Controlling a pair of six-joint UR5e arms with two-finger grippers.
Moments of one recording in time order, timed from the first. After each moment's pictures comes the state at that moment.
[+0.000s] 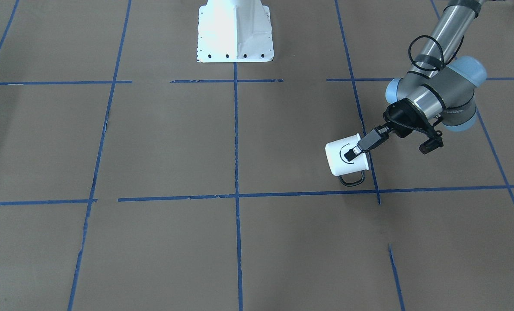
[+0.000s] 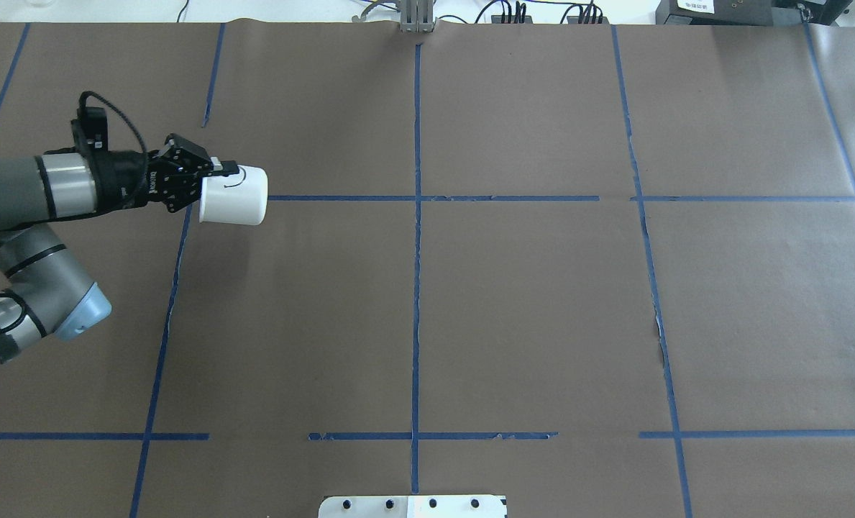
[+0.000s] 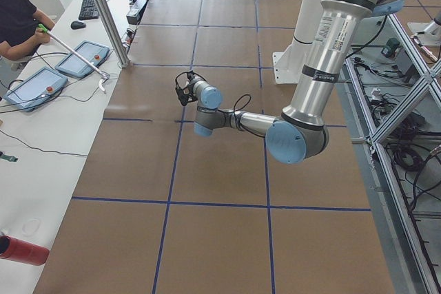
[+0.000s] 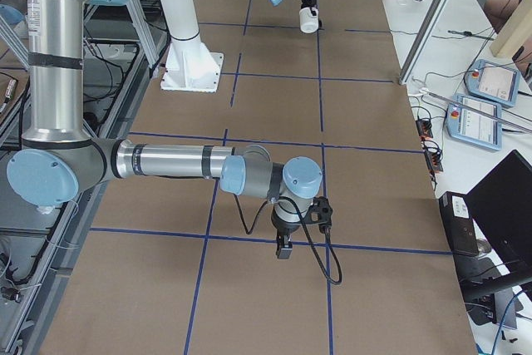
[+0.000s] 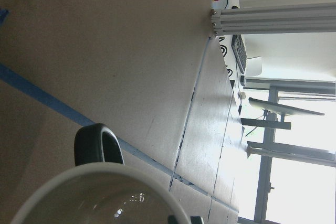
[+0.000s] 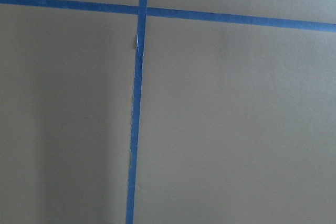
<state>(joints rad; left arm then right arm) -0.81 -1.93 -1.33 -3.18 -1.94 -2.02 1.57 -1.64 1.66 -1.72 2.28 -0.15</state>
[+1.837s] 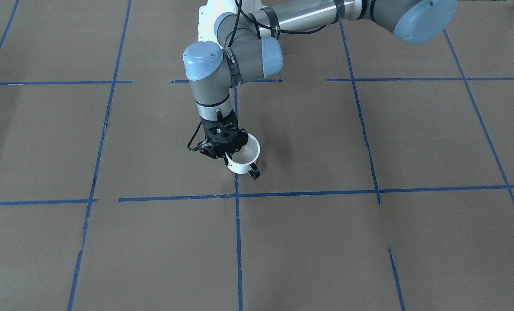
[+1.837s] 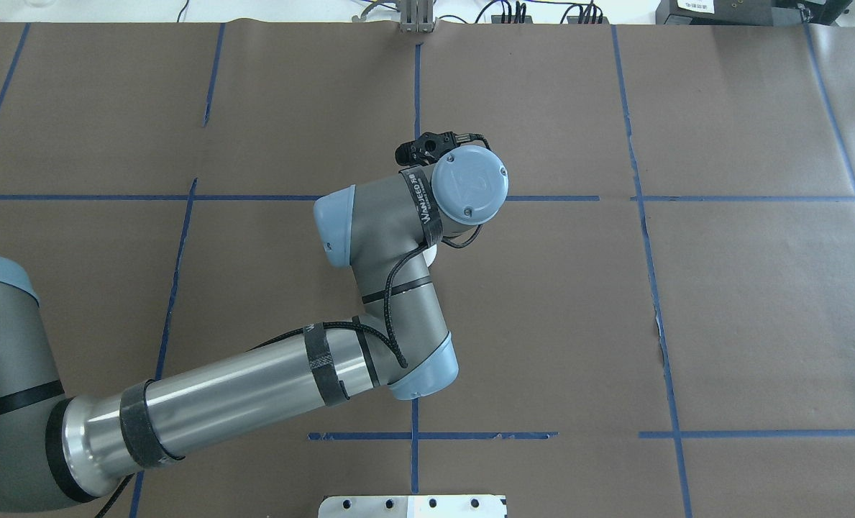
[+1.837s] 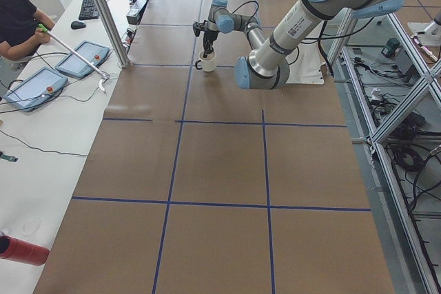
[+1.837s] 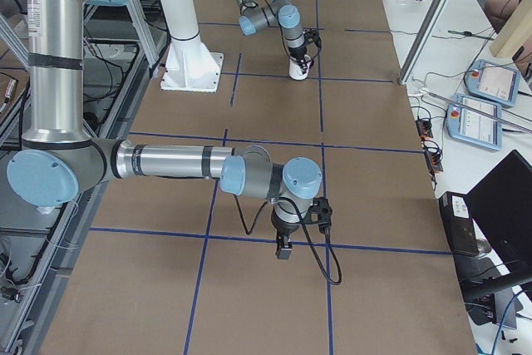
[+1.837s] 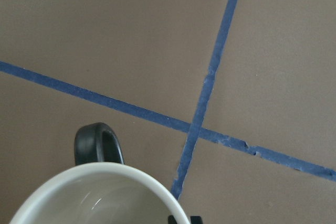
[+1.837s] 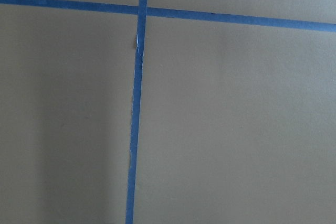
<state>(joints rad) -0.47 -2.64 -1.22 -1.60 -1.57 -1.54 1.57 -1.64 1.66 -1.72 2.28 -0.15</state>
